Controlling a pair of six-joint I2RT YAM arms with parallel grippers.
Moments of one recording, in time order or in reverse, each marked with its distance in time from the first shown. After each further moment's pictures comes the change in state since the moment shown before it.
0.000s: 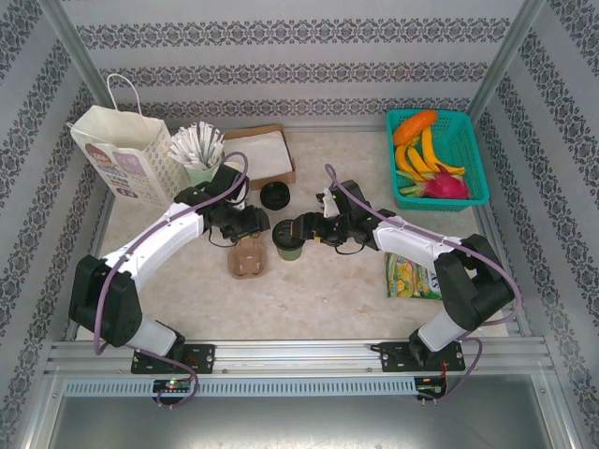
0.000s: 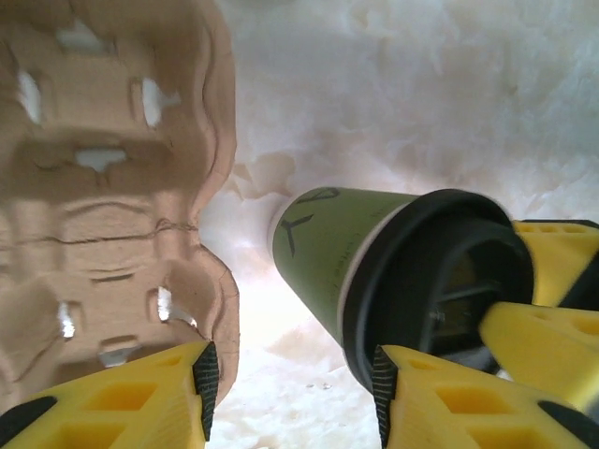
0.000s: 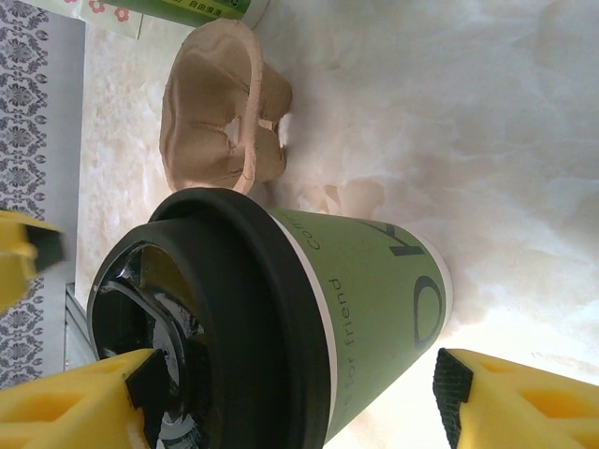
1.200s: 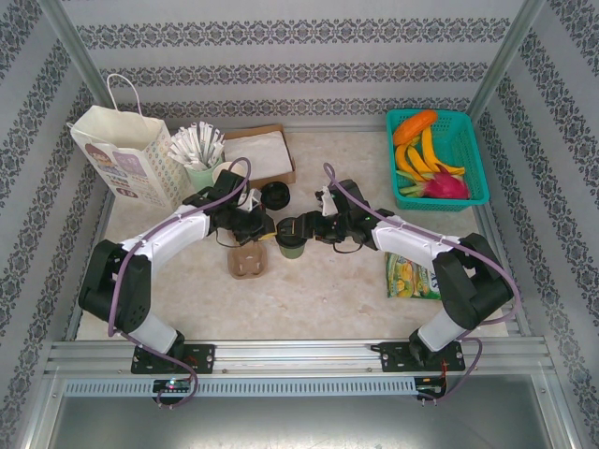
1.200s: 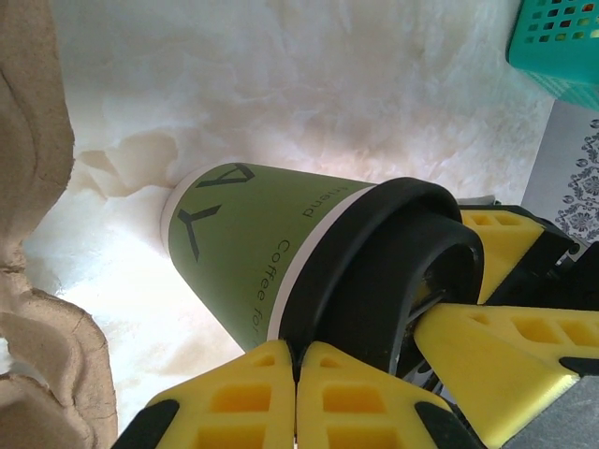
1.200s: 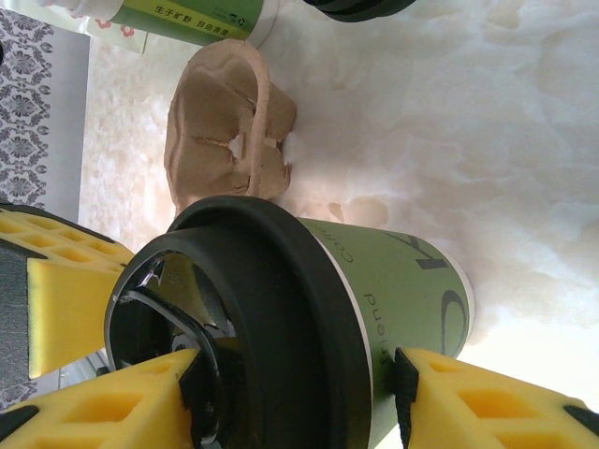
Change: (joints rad) left arm 0.032 0.093 -0.078 0.244 0.261 -0.061; right arm 0.012 0.012 0.008 0.025 0.024 0.005
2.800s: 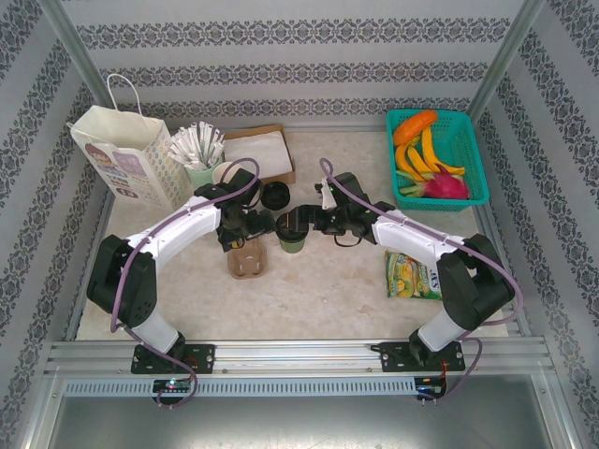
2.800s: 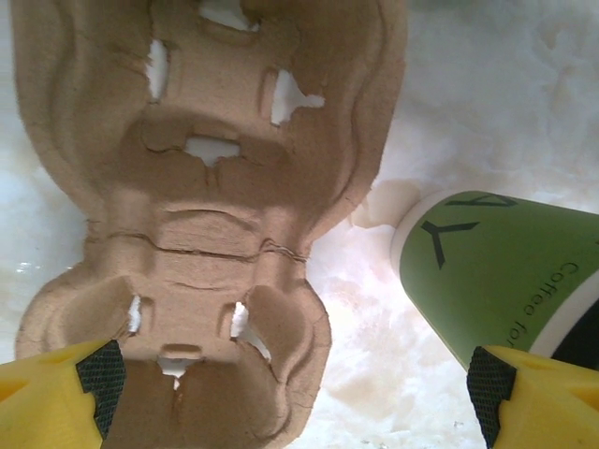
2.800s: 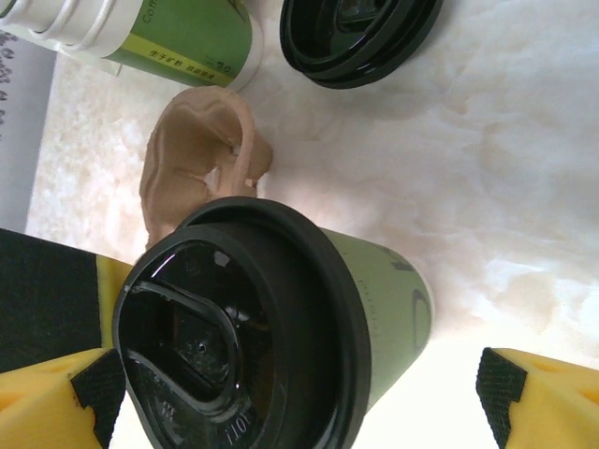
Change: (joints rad) left arm -0.082 0.040 0.153 -0.364 -0.488 -0.083; right arm 0.005 -0.013 0.096 -0.121 0.134 -0.138
